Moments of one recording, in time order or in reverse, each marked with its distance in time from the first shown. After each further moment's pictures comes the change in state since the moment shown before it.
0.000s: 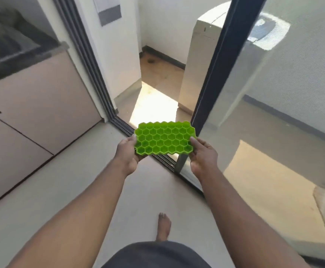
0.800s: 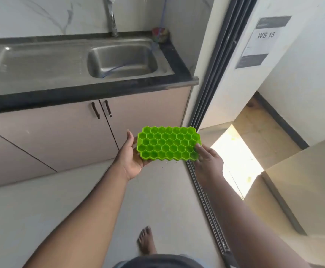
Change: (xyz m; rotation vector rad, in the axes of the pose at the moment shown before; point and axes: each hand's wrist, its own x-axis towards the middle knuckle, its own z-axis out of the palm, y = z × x) left_hand 0.145 0.277 -0.268 -0.522 0.228 0.156; right_hand 0.088 0.186 0.432 -0.282 -0.472 0.189
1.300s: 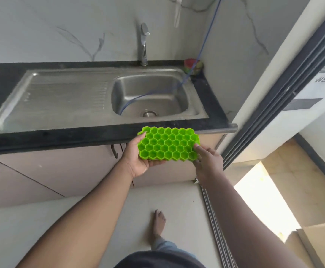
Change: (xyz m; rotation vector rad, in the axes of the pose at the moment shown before) left_hand 0.159 0.190 0.020 -0.004 -0.096 0.027; right_hand 0.173 0.002 0.217 -0.183 -0.197 0.039
